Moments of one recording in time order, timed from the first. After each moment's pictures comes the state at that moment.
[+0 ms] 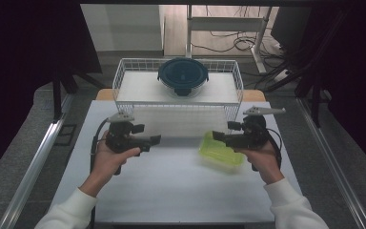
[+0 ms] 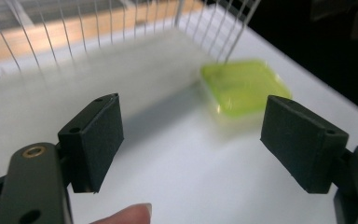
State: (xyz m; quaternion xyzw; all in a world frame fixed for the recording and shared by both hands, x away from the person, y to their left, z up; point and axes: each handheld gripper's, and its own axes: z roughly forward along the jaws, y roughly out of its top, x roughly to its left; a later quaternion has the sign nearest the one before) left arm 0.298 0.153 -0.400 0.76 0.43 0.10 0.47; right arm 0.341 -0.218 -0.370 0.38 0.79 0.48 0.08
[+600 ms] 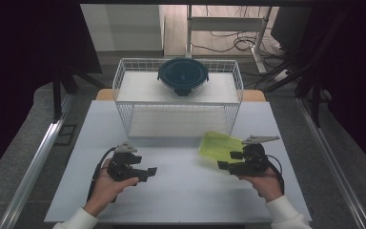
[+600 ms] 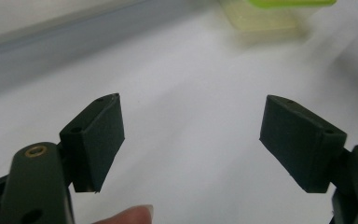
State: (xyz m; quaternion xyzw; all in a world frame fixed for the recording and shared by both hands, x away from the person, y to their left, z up) left arm 0.272 0.156 -0.474 0.79 0.46 0.06 0.40; right arm 0.315 -0.238 -0.441 0.40 0.82 0.40 0.05
